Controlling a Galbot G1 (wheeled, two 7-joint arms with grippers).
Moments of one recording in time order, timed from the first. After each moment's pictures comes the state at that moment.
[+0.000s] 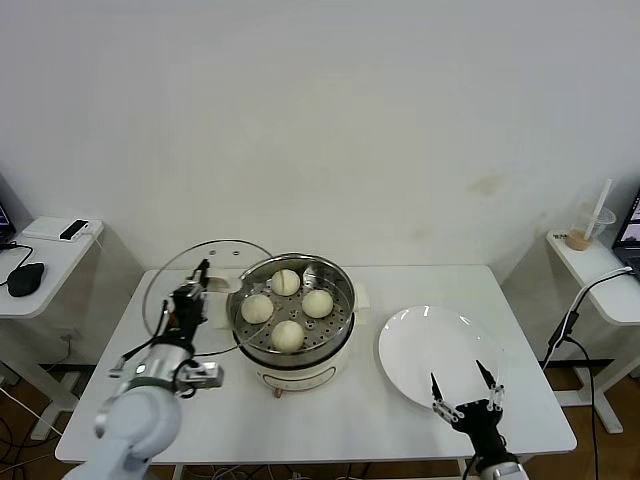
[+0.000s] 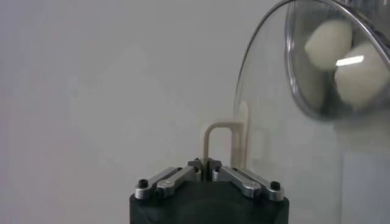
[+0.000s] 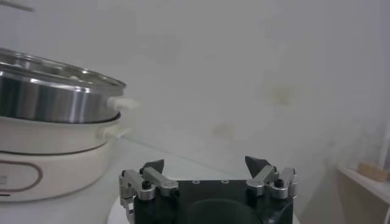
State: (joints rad) left arm 1.16 -1.04 -0.32 -2.04 1.11 0.33 0.13; right arm -1.71 1.42 0.66 2.02 -0.11 0.16 -0.09
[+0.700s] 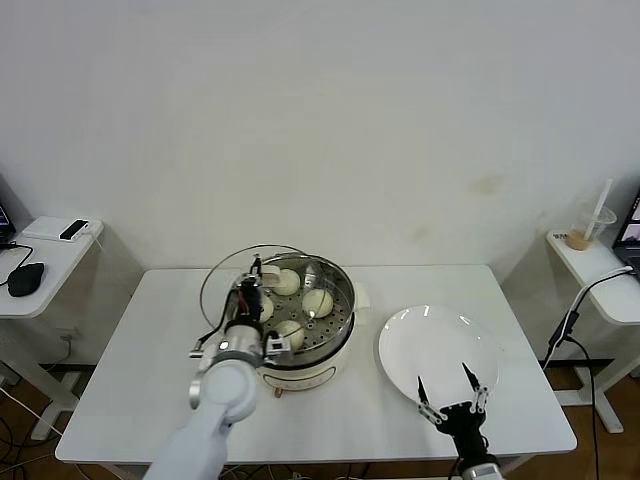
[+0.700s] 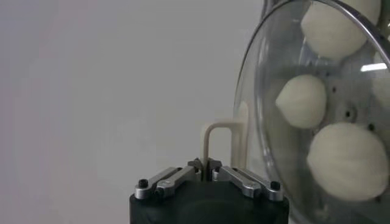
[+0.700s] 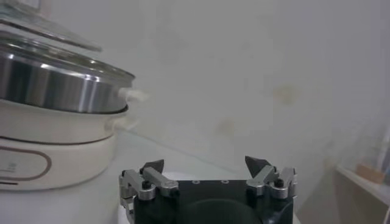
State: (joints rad) left arm 0.97 -1.31 -0.14 -1.83 1.38 0.43 0.25; right arm -1.69 1.47 0.61 1.98 -0.22 0.17 -0.06
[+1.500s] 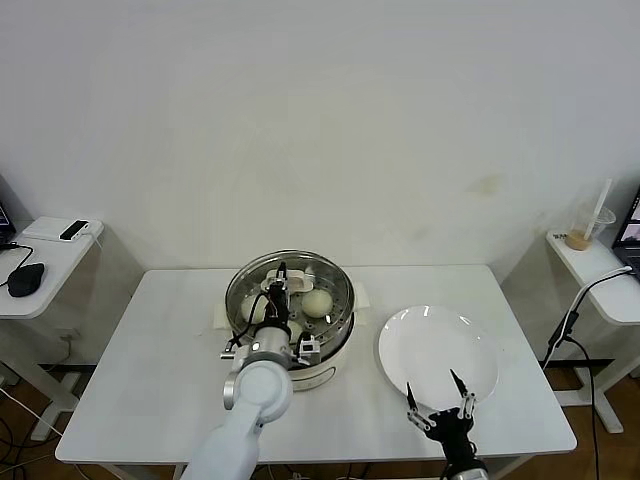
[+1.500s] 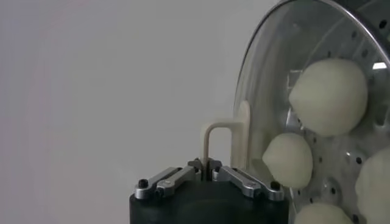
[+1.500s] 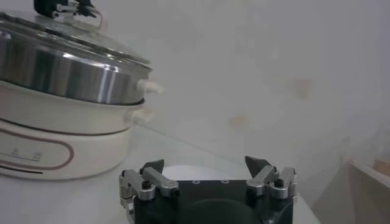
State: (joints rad) left arm 0.97 -1.43 -0.11 -1.78 1.49 0.43 0.28; right arm -1.69 1.49 0.58 1.97 -0.24 0.17 -0.06
